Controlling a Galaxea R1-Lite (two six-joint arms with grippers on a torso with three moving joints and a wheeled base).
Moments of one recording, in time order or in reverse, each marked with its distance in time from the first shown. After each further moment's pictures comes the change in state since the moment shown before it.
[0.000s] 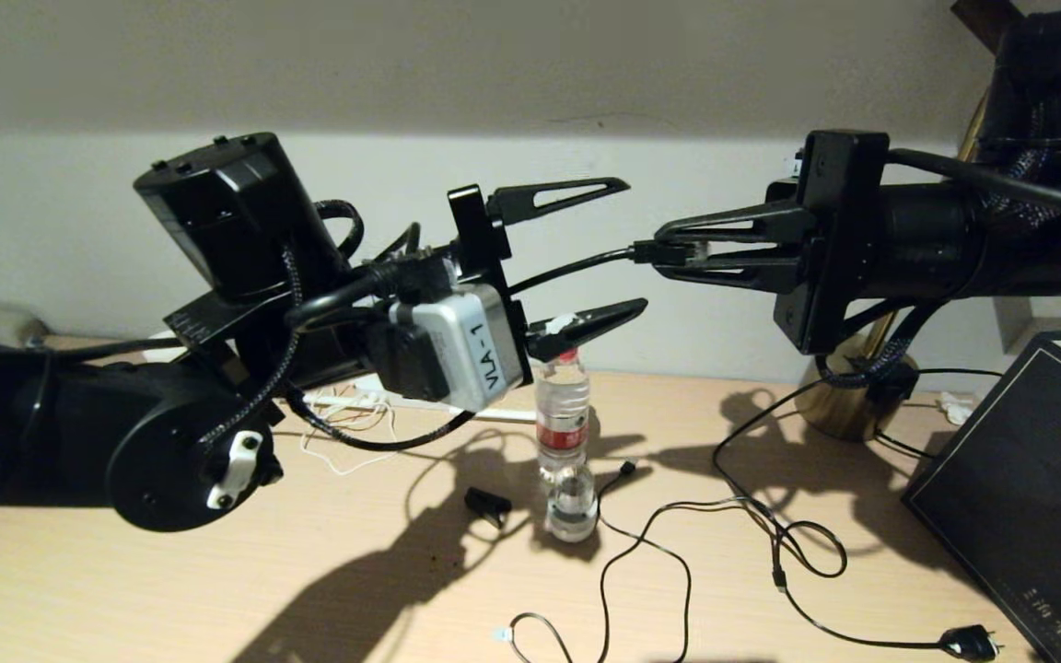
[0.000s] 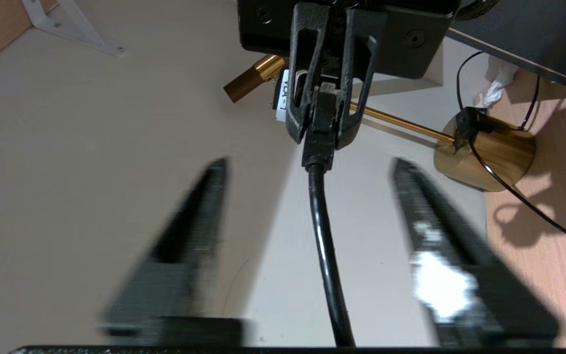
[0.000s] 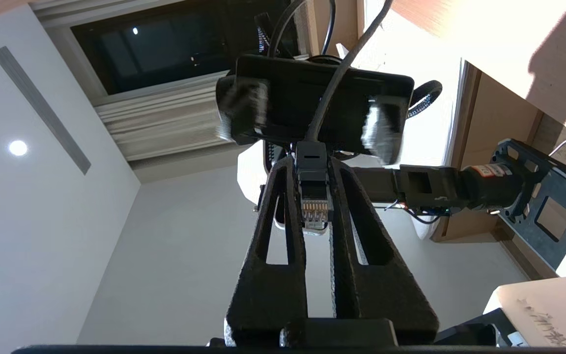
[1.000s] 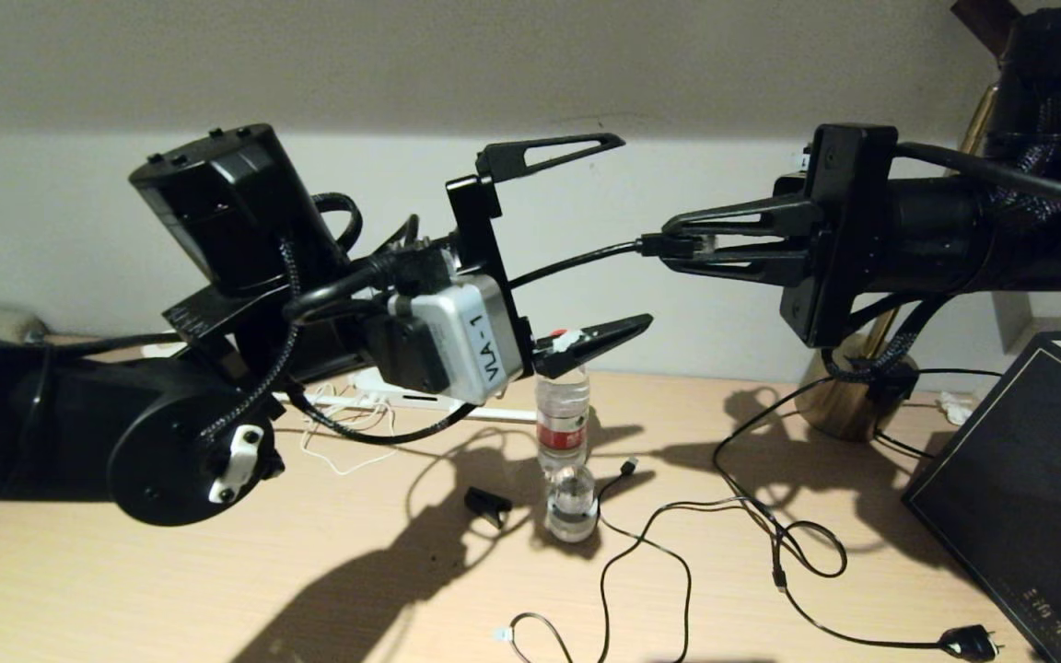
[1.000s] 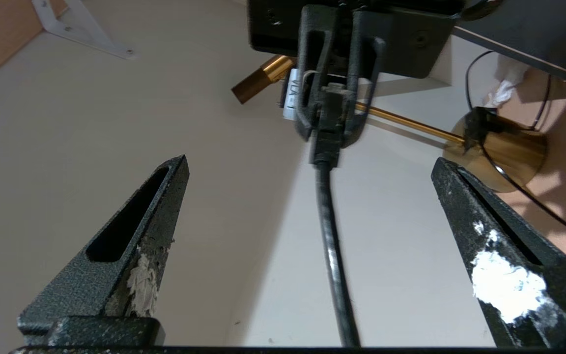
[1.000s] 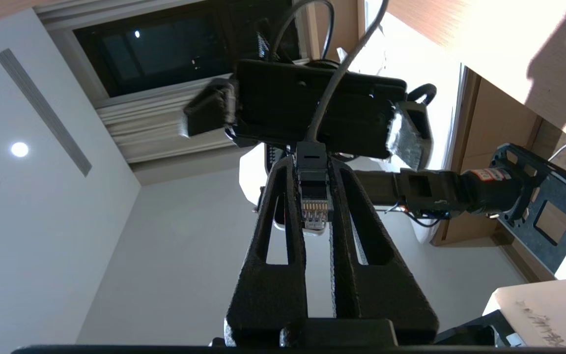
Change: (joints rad) left arm 0.000 0.002 -0.019 -0.005 0.001 0.001; right arm -0.018 0.000 -0.007 0.001 0.007 0.001
